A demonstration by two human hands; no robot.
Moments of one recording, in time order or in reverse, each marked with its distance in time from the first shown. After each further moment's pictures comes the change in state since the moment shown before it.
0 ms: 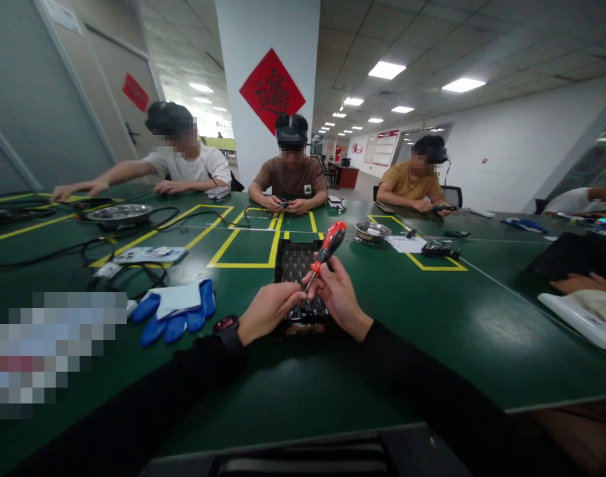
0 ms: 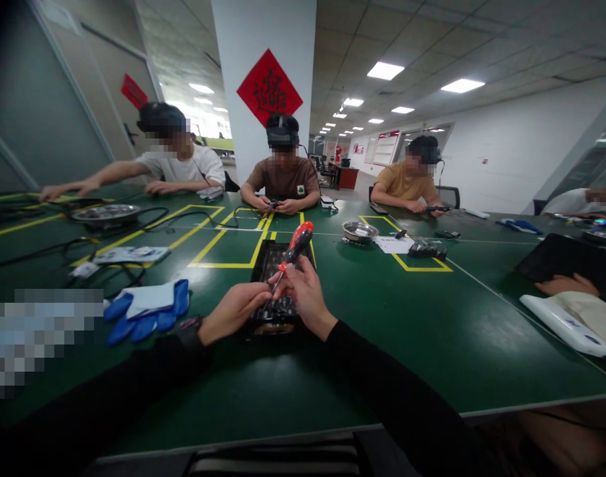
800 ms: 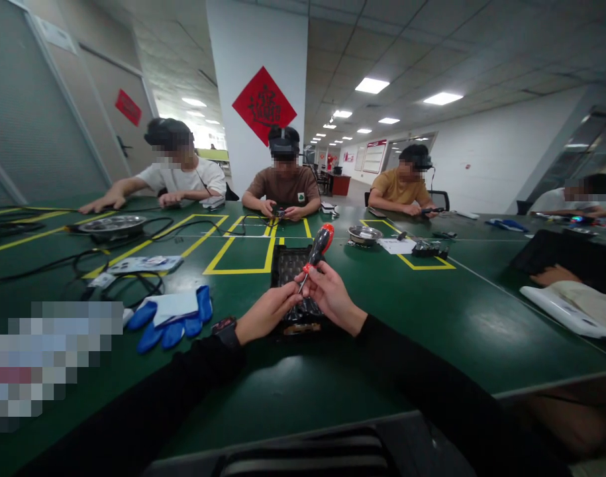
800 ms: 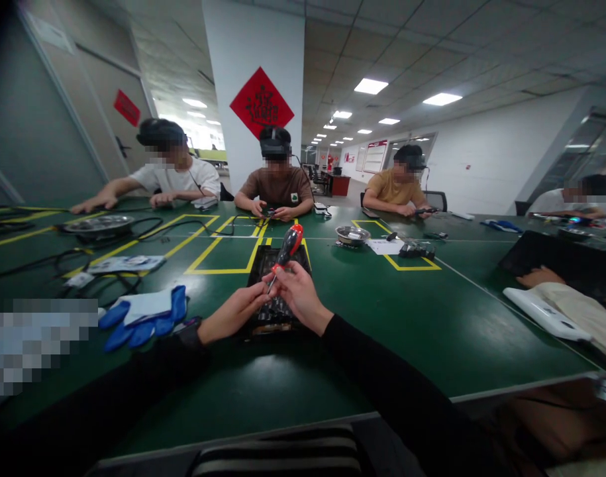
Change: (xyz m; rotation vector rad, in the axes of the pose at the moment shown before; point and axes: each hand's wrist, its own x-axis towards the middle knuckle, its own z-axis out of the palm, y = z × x) left_hand -0.001 -0.002 0.006 -0.186 -0.041 0.012; right_hand -0.001 0.001 0.002 0.102 -0.035 0.074
